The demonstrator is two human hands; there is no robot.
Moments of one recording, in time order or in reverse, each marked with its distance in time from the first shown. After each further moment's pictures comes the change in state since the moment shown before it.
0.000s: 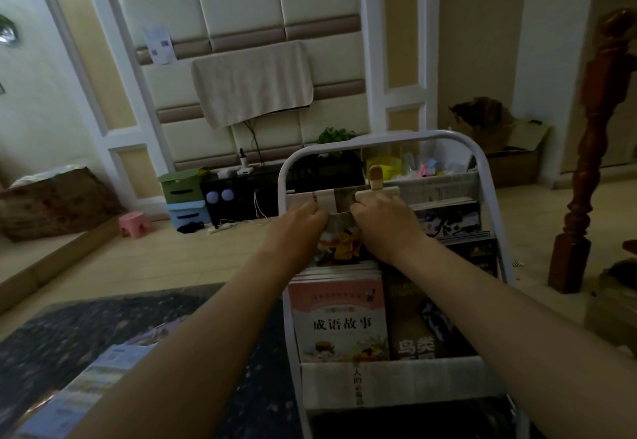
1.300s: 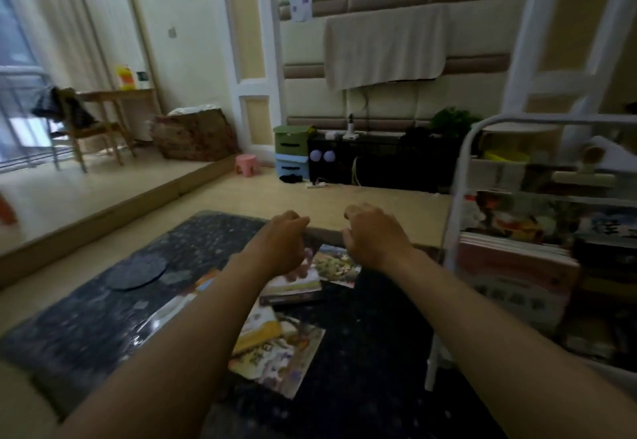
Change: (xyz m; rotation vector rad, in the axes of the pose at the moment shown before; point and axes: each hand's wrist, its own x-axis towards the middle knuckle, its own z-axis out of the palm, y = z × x) left_hand -0.251 -0.174 -0.013 -0.164 -0.224 -0.541; right_hand 0.018 -0.279 -0.010 0.464 -0.164 -0.180
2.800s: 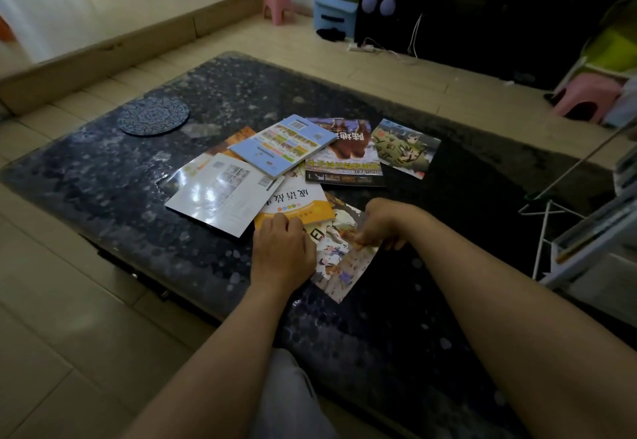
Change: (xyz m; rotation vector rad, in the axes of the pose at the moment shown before) left_hand -0.122 -0.100 0.248 0.015 0.293 -0.399; right_hand 0.016 -0.050 0.230 0.160 -1.032 0.355
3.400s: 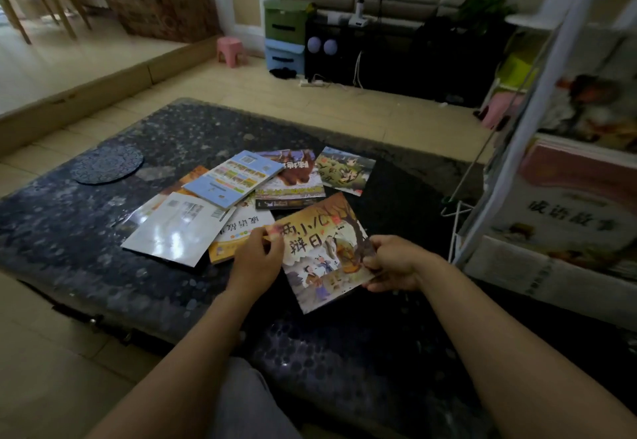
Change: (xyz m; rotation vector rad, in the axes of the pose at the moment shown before) left_hand 0.019 0.050 -0.039 -0.694 -0.255 -0.318; right_hand -0.076 0.113 0.020 0.920 0.004 0.010
